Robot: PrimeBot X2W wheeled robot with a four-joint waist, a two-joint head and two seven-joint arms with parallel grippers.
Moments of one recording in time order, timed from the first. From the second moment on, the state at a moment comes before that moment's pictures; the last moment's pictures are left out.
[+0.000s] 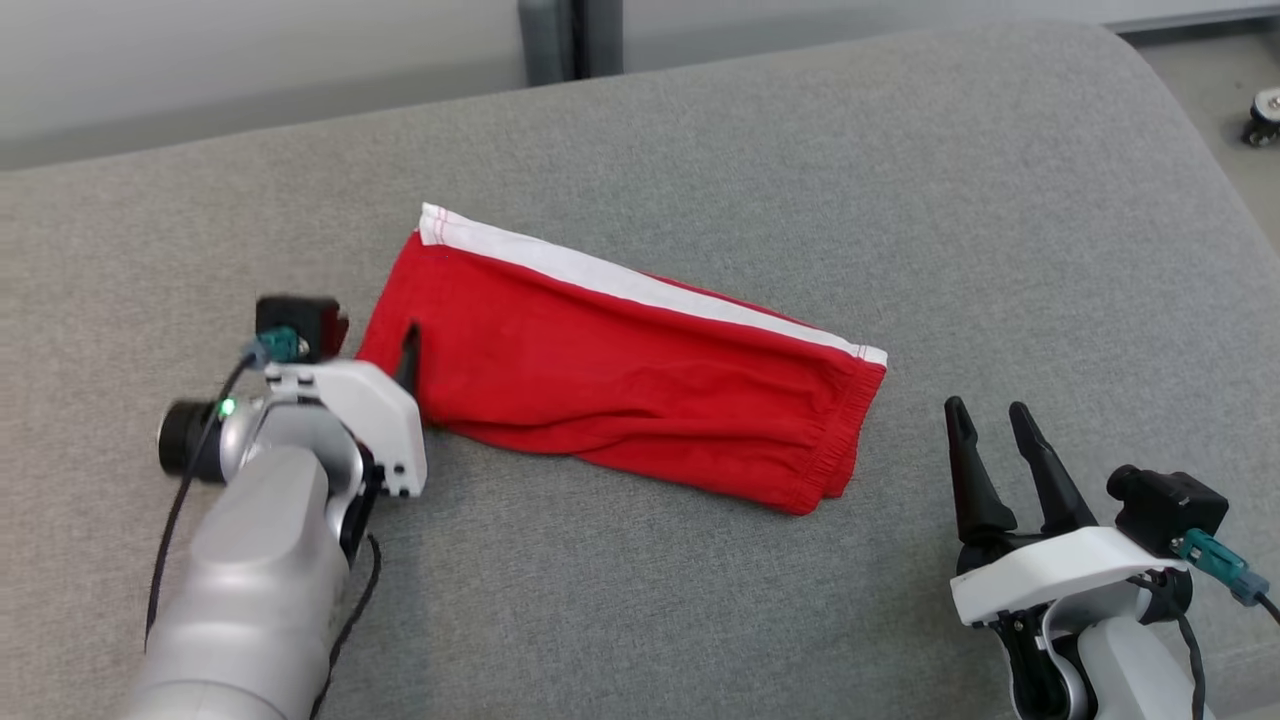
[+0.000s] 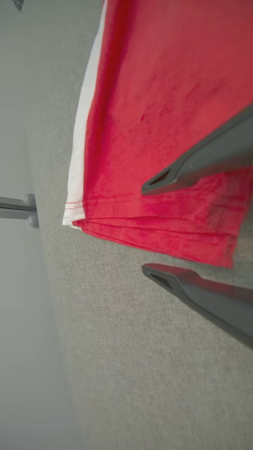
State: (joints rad) left arm -0.84 0.05 -0.16 1.24 -0.17 -0.07 -0.18; right arm -0.25 -0.05 0.14 0.42 0.49 0.13 -0.26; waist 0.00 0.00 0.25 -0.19
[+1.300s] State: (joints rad) left arm -0.27 0.05 -0.25 0.89 -0.41 0.05 -0.26; right arm -0.10 -0.05 0.09 0.48 0.42 0.13 -0.26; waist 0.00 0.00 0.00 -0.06
